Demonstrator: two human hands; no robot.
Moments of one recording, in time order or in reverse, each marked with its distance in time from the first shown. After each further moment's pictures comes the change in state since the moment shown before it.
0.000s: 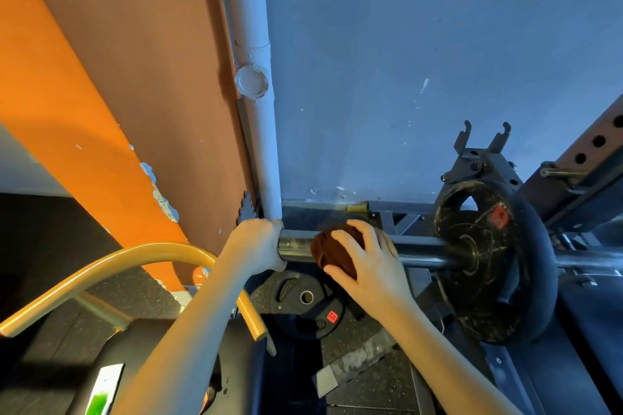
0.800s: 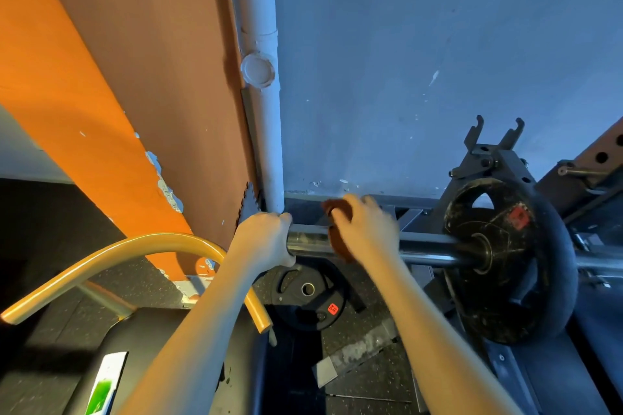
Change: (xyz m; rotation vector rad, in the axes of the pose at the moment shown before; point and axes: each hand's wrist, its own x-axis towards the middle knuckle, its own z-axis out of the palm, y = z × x) left_hand -0.060 0.026 -0.050 0.087 0.107 0.197; right_hand 0.067 -0.011 0.001 0.100 -0.227 0.398
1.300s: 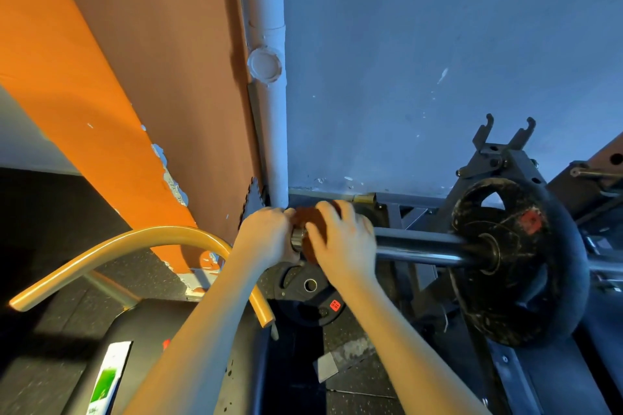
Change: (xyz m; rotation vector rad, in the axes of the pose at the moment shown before) left_hand -0.002 0.004 -0.004 -0.030 -0.004 -0.030; right_hand -0.031 -0.029 0.027 -0.008 0.250 -0.200
